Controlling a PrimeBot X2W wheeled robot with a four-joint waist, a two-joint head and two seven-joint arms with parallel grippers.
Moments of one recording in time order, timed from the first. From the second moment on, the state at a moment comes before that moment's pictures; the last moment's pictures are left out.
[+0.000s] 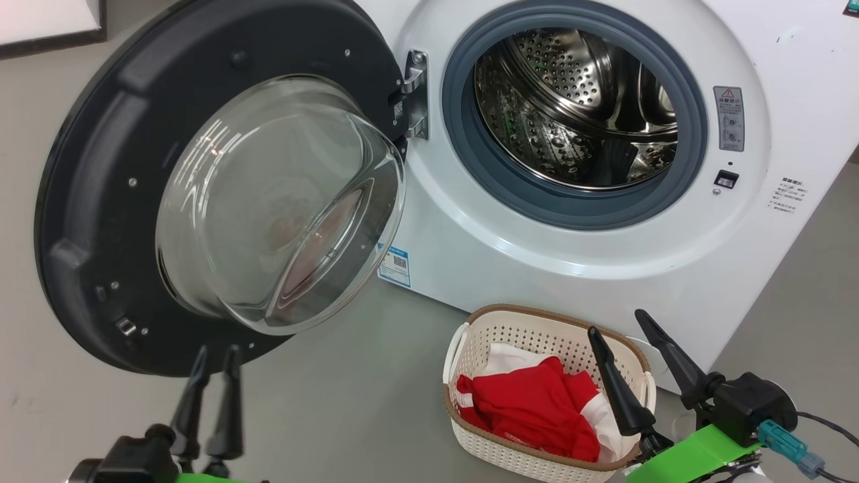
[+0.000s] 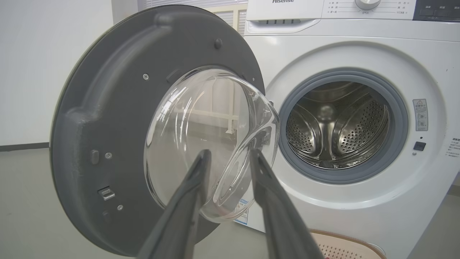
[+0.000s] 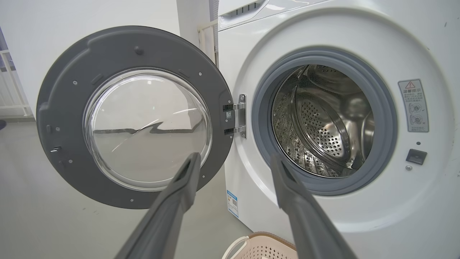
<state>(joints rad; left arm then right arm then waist) -0.02 0.05 -0.01 0.10 -0.18 -0.03 -0.25 -0.02 -0.12 0.18 0.14 0.32 0.13 -0.26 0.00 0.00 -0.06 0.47</state>
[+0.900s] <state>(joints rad) -0.60 0.21 0.40 0.39 -0.45 0.02 -0.24 -0.03 -0.14 0.19 0.16 0.32 0.13 -0.26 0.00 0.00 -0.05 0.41</state>
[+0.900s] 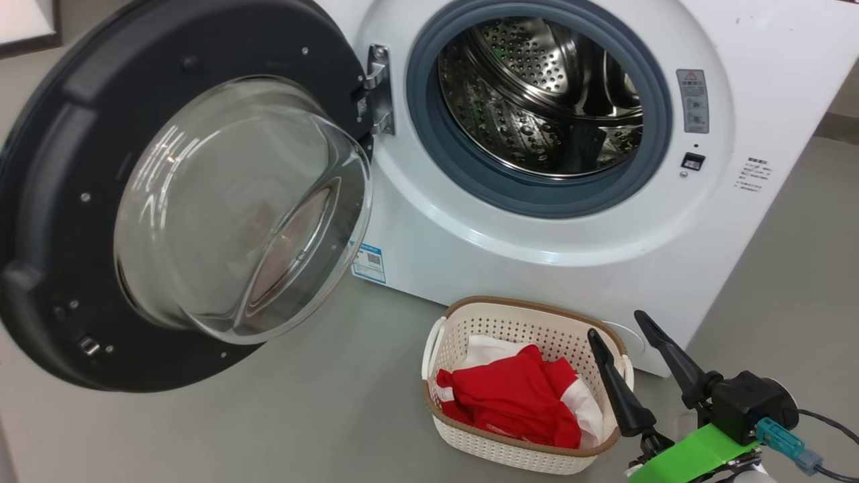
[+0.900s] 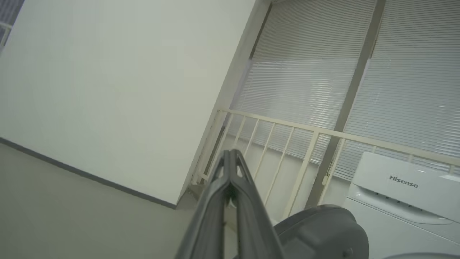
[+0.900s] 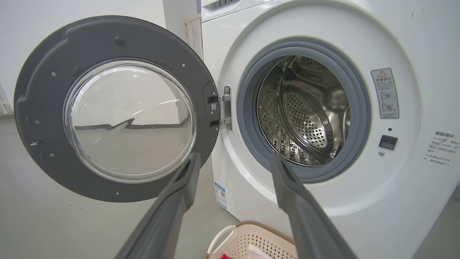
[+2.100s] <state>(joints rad) -0.92 0.36 0.63 1.12 -0.90 -0.06 0.45 -0.05 -0.15 0.21 0.18 0.32 0.13 -0.26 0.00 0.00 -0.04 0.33</state>
